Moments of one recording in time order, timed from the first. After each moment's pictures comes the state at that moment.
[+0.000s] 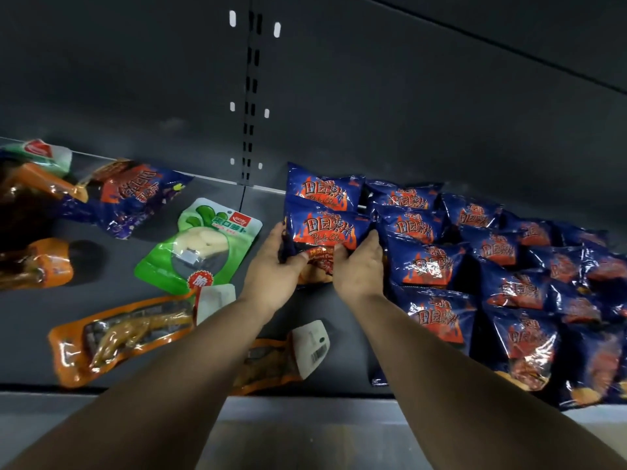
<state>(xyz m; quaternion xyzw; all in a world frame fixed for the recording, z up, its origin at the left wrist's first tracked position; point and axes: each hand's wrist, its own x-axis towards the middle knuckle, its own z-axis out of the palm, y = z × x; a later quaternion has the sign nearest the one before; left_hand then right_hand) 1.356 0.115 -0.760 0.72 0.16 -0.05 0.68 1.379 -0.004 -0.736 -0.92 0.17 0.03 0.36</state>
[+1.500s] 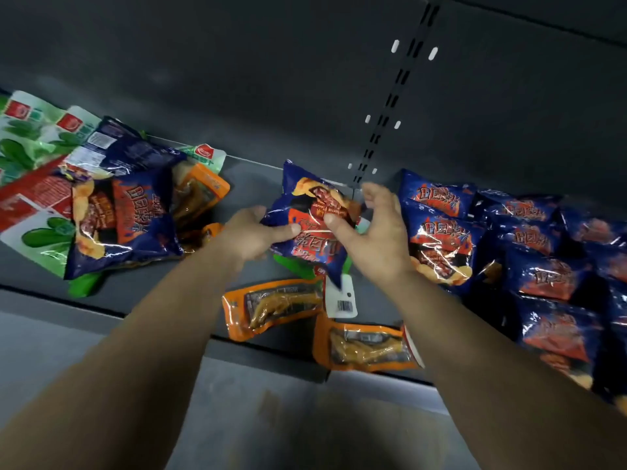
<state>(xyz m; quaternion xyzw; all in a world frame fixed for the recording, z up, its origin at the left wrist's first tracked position) 1.323 0.317 -0.711 0.77 0.23 -0.11 0.59 1.351 0.142 -0.697 -0.90 -0.08 -0.02 0.42</state>
